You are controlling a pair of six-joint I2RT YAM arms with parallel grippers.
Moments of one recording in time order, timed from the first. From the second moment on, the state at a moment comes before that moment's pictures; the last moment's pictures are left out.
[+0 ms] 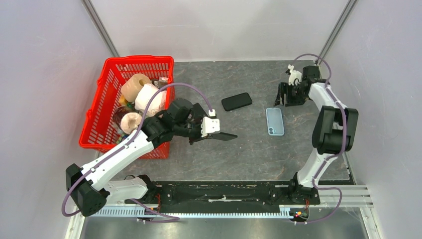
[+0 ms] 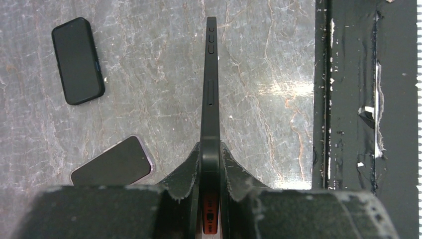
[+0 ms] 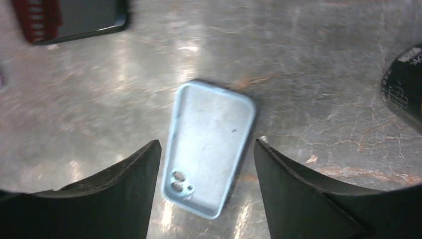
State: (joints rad) left arm -0.78 1.14 1.05 -0.61 0.49 0.63; right arm -0.15 1.88 1.39 -0.64 -0.41 -0.16
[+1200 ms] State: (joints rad) left arm -0.77 1.32 1.11 -0.45 0.72 0.41; right arm 0.54 1.38 1.31 -0.99 -0.81 -0.58
